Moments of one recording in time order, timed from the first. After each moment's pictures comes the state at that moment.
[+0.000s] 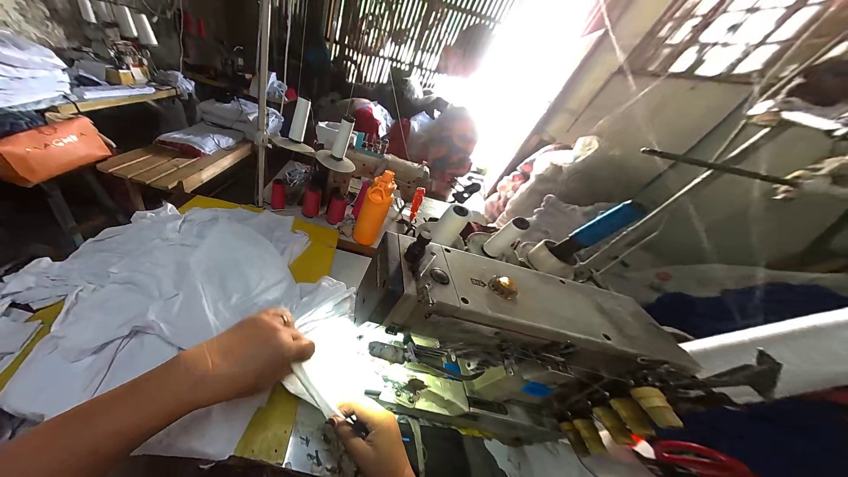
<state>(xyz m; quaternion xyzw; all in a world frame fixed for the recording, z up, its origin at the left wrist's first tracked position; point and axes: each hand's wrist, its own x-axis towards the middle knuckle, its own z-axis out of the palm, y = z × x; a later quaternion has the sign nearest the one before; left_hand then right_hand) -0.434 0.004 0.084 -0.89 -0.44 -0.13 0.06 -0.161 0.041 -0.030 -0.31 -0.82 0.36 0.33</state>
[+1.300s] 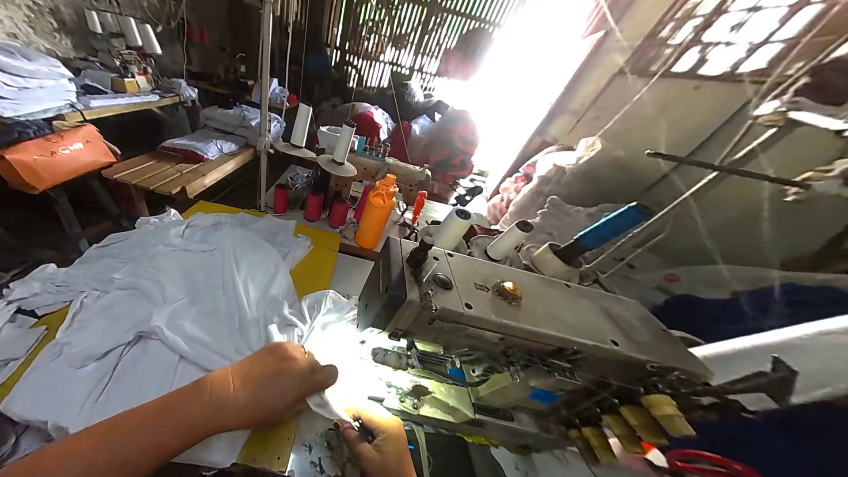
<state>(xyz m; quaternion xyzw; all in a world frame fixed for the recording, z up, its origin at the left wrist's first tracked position) -0.410 0.003 0.068 -0.89 -0.41 -0.18 0.06 -0.162 0.039 -0.028 -0.31 -0.81 0.35 0.36</state>
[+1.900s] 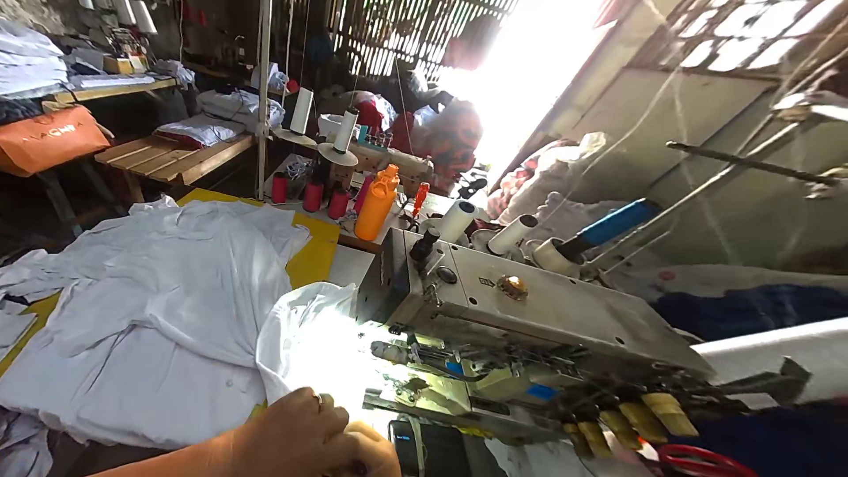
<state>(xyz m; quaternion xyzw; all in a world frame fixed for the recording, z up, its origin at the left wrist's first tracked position) -0.356 -0.037 0.037 -0.91 -0.36 -0.21 0.04 -0.151 0.012 -0.037 -0.20 -0.78 0.44 0.40</state>
